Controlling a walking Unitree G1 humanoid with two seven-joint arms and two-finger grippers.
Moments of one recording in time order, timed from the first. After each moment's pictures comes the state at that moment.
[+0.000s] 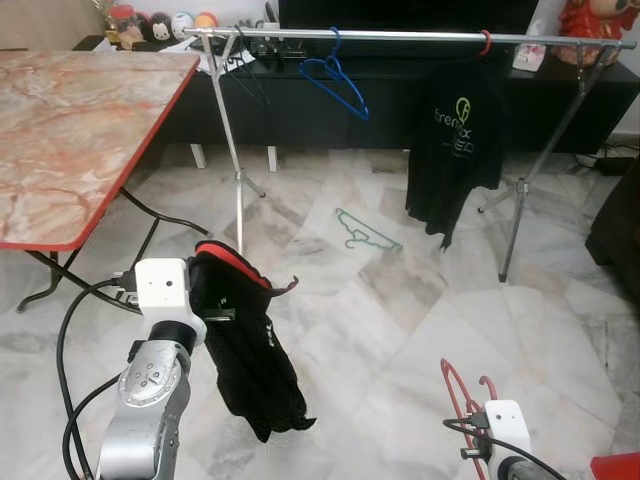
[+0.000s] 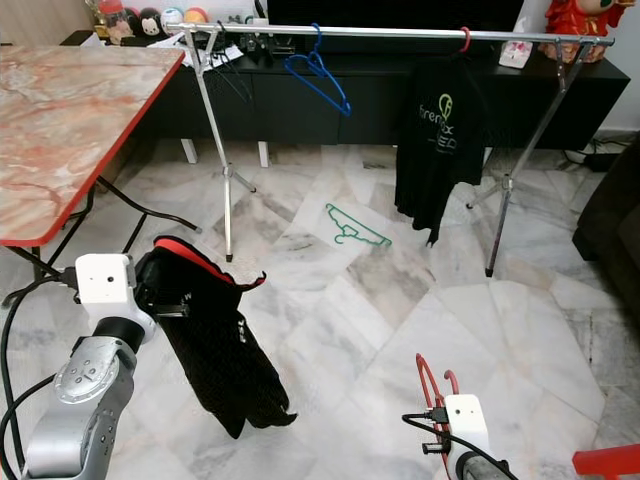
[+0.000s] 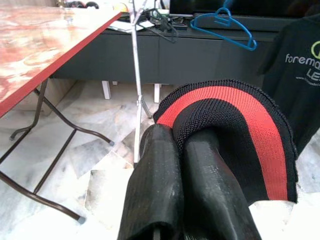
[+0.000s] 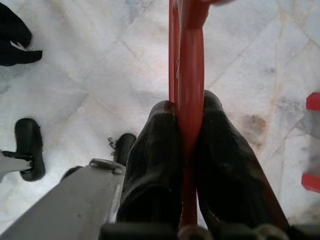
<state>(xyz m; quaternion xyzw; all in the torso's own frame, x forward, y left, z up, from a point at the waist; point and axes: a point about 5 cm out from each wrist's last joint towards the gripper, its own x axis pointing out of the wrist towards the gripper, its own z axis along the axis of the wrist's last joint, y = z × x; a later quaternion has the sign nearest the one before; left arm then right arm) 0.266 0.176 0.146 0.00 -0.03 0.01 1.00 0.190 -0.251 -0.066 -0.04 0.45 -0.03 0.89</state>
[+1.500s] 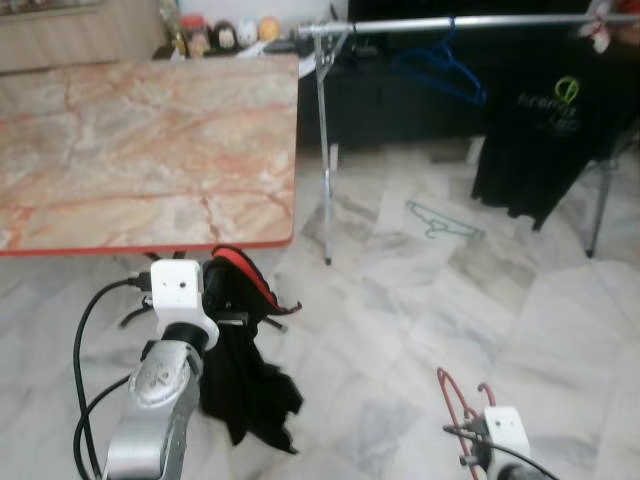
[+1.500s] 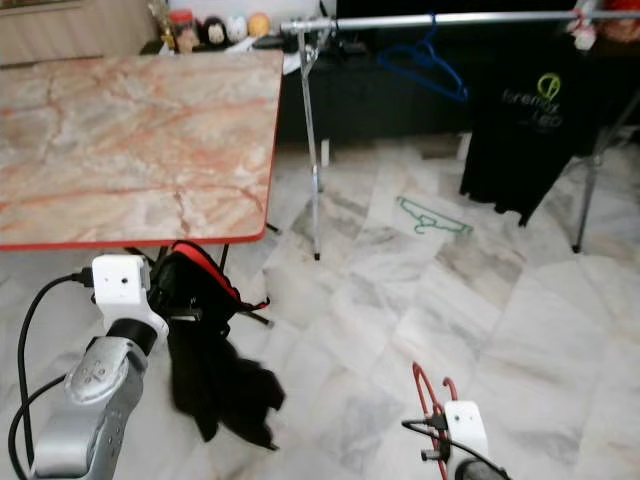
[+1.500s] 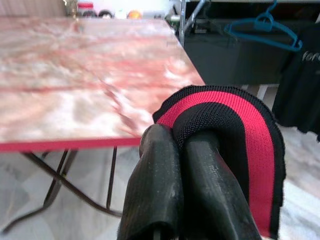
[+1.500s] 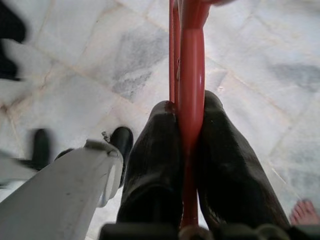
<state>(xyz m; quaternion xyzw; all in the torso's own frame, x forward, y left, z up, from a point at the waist) 0.267 0.163 0.147 -0.01 -0.03 -0.03 1.00 0.181 -0.257 -0.069 -0.03 0.46 -0.03 0.89</state>
